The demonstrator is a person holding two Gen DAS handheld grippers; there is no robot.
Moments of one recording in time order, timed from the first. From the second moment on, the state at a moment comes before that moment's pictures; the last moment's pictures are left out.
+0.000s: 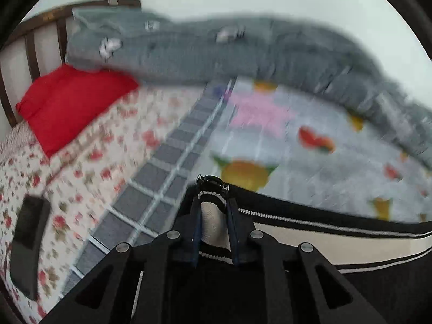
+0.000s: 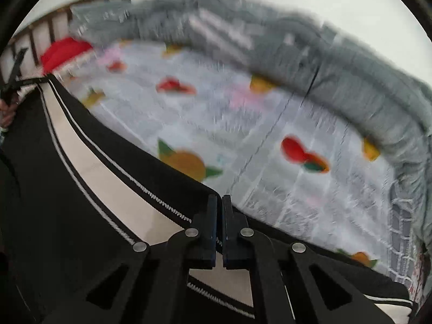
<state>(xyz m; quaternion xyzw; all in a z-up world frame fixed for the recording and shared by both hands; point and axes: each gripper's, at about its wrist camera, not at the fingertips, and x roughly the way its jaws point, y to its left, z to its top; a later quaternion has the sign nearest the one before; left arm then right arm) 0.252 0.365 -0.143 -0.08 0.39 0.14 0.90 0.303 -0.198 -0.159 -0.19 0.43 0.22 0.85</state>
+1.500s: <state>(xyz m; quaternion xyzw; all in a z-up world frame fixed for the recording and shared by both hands) 0.189 0.157 -0.100 -0.12 0.37 -0.01 0.92 0.297 -0.378 -0.151 -0.13 0.46 -0.01 0.88</state>
